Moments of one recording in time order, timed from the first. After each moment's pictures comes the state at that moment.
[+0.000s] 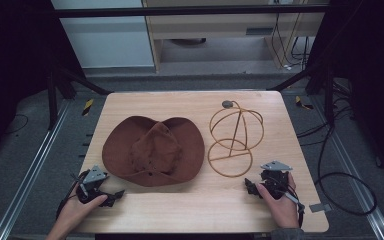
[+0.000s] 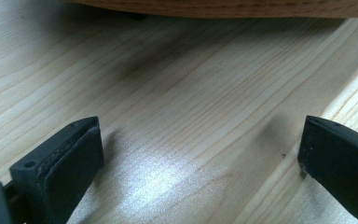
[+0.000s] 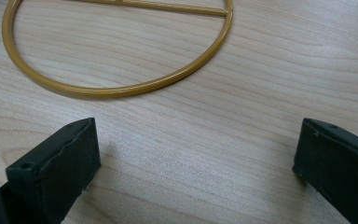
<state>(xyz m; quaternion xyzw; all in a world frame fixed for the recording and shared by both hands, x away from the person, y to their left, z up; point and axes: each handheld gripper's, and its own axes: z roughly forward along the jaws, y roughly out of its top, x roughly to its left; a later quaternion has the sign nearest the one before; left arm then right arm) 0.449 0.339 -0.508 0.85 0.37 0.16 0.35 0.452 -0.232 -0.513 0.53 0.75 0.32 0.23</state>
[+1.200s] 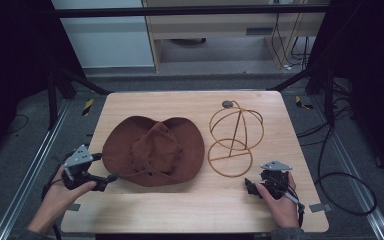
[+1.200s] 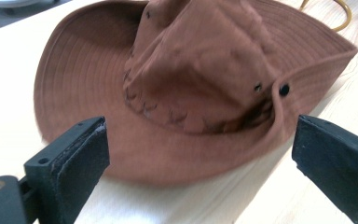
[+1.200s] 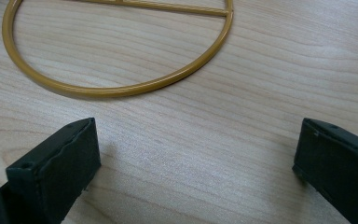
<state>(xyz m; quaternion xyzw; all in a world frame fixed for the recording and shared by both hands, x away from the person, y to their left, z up) 0.457 0.323 -0.402 0.84 0.33 0.19 0.40 0.452 -0.231 -0.513 0.53 0.75 0.32 0.22</state>
